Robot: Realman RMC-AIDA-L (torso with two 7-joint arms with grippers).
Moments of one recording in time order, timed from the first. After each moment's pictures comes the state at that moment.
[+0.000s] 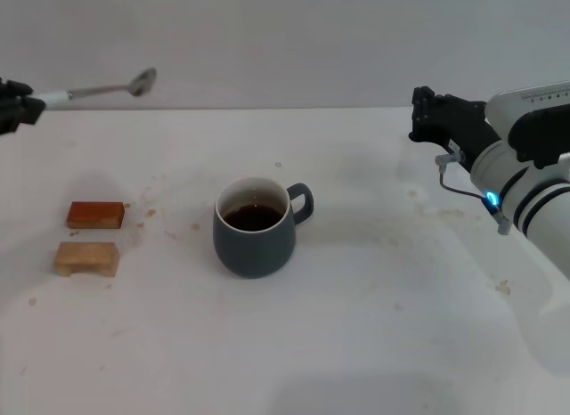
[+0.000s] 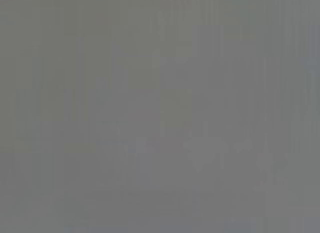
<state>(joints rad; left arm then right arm) -0.48 -1.95 0.85 2.04 -0.81 -1.96 0.77 0.71 2.07 0.92 0.32 -2.36 -0.63 0.18</state>
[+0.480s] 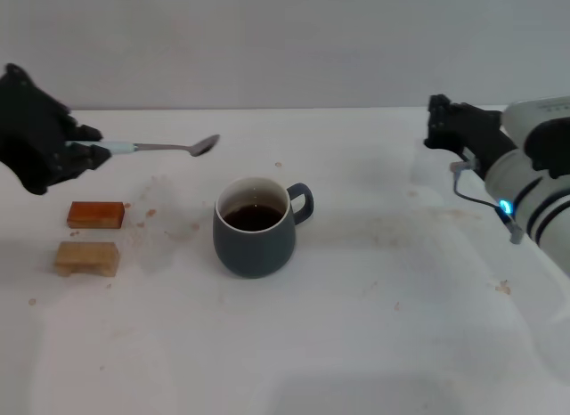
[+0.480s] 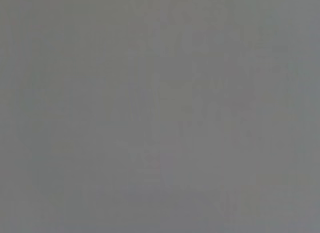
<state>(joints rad) -0.53 -2.00 1.05 2.03 -0.72 -1.97 0.88 0.68 2.07 0.95 0.32 -2.36 -0.64 0.18</state>
